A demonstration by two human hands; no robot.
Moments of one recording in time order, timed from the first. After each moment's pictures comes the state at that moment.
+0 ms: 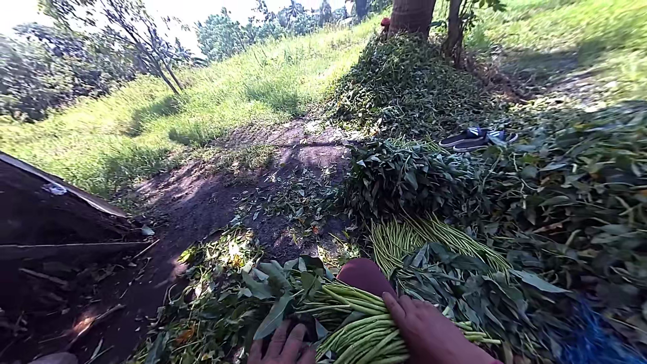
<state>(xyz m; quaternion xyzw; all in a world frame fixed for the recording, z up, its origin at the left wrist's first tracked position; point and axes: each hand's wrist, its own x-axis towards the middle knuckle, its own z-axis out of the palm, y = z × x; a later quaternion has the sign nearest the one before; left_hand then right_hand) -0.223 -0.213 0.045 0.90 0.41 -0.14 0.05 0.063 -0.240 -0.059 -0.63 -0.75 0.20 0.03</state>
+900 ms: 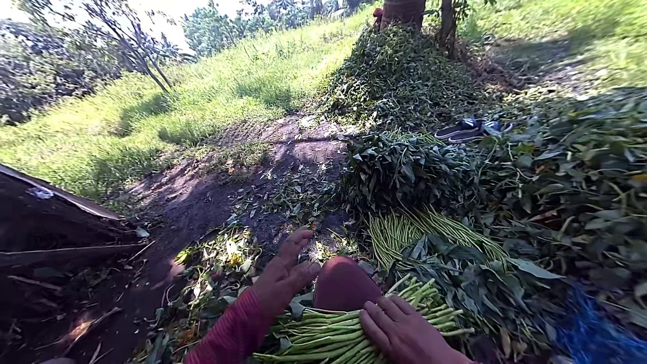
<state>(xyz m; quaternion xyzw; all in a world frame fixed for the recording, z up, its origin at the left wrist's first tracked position) -0.202 -0.092 0.048 0.80 0.40 0.21 0.40 0.032 -0.245 -0.100 -0.47 -0.83 -0.18 0.22</state>
